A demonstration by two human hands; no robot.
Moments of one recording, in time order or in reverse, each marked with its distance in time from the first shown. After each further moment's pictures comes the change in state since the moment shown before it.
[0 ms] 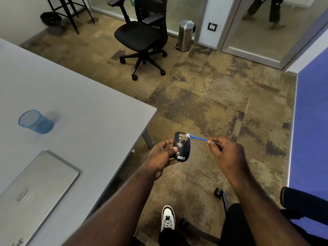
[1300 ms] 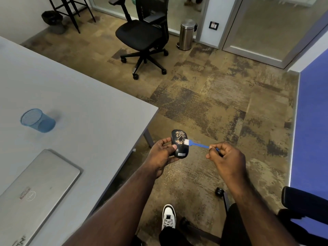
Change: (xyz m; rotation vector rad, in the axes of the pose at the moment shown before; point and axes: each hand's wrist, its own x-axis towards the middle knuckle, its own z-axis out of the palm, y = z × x) left_hand -0.001 0.002 -0.002 -0.082 0.072 -0.001; right_hand -0.021 0.002 0.009 0.209 0.009 0.160
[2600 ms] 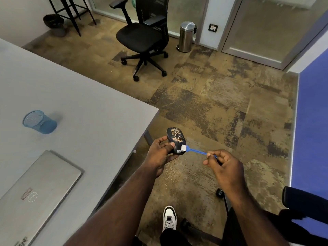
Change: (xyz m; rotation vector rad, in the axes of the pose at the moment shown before) left_hand 0.002 0.003 -0.002 -0.101 0.058 0.017; right_hand -0.022 0.009 0.005 0.079 -0.031 0.009
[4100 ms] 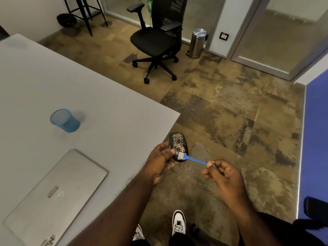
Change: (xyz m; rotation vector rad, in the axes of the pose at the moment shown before) left_hand -0.034 0.046 -0.105 -0.085 -0.078 0.020; right_hand -0.050 -0.064 0.086 0.226 -0.109 0.084
